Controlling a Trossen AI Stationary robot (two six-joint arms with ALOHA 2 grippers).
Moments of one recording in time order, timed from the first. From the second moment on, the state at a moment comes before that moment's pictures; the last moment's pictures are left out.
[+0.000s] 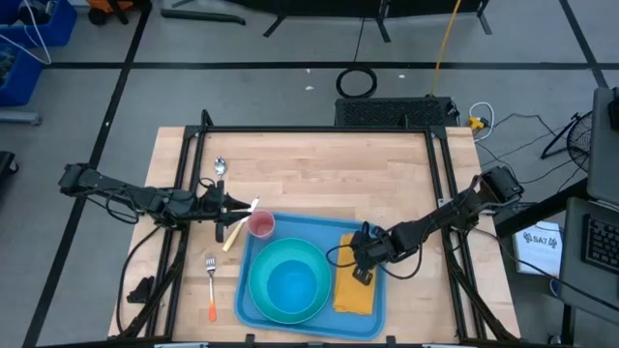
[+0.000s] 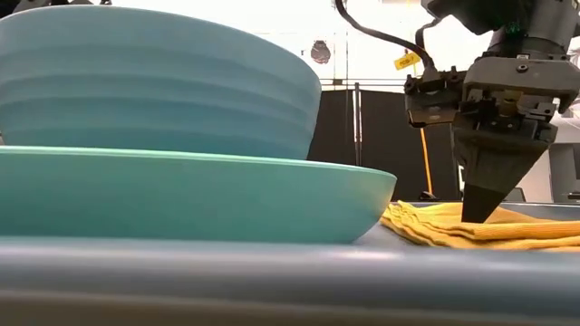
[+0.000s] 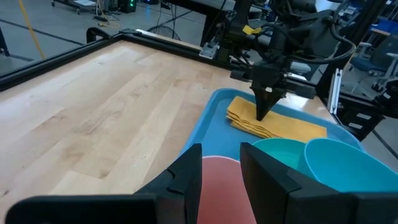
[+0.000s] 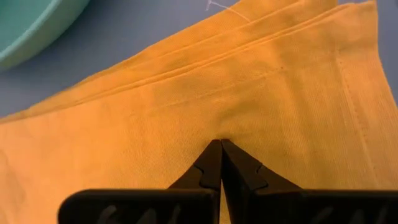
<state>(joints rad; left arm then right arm) -0.25 0.46 0.19 0.05 -0.32 -0.34 0.43 1.66 0.76 -0.38 0.10 0.93</state>
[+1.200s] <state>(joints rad) -0.14 0.46 0.37 -0.64 -0.43 -0.88 0.29 0.89 0.18 0.74 0.39 0.18</state>
